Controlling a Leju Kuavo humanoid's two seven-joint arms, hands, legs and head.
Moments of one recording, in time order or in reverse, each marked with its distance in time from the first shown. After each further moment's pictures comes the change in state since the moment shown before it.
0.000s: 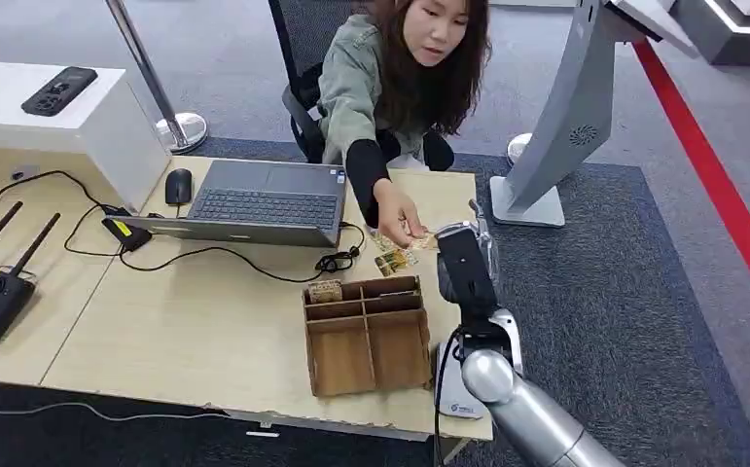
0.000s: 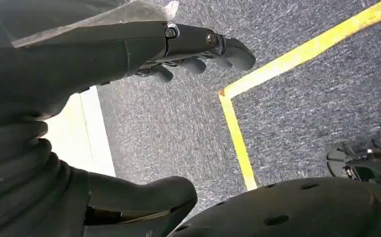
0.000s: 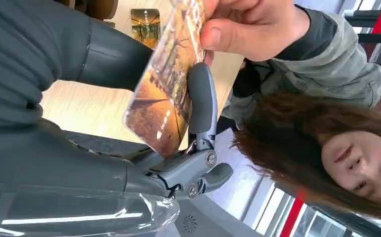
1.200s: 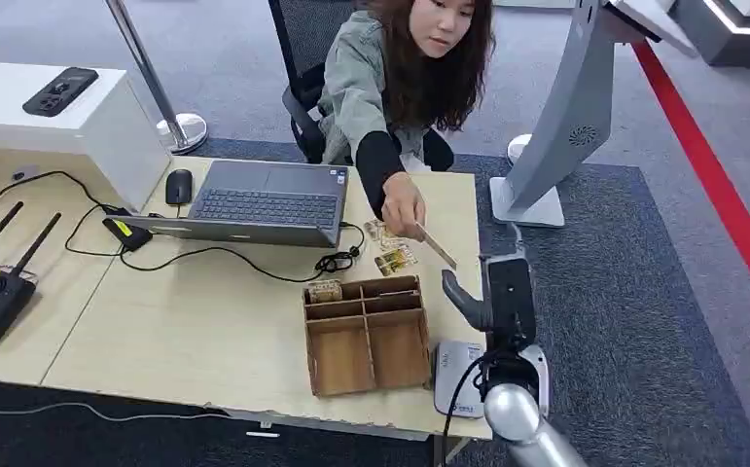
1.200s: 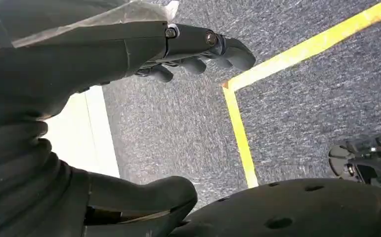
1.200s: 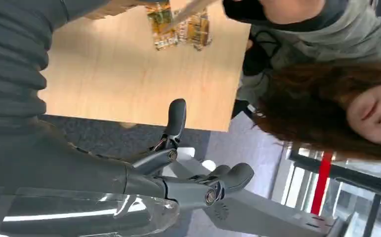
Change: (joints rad) left arm 0.005 -0.005 0.021 0.000 0.023 0.002 0.015; right arm 0.193 0.033 -0.184 -0.178 0.070 0.000 0.010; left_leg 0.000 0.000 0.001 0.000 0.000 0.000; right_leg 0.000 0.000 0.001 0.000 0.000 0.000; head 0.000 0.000
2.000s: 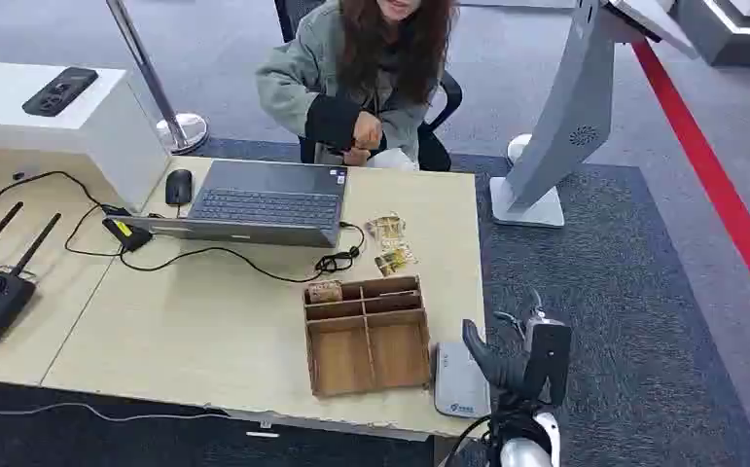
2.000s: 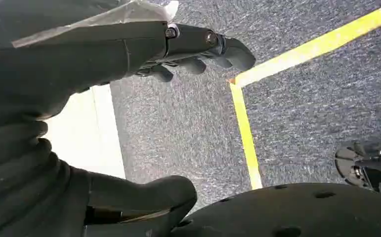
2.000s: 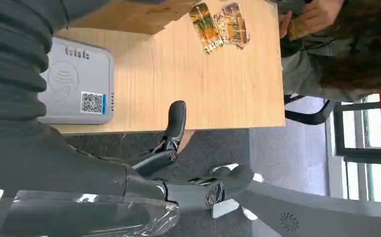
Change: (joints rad) left arm 0.006 -0.010 0.014 0.000 0.024 0.029 0.025; right arm 0.275 0.073 -0.133 -0.051 -0.265 0.000 -0.245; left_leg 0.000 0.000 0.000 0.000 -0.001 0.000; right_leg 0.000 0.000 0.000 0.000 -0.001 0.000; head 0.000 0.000
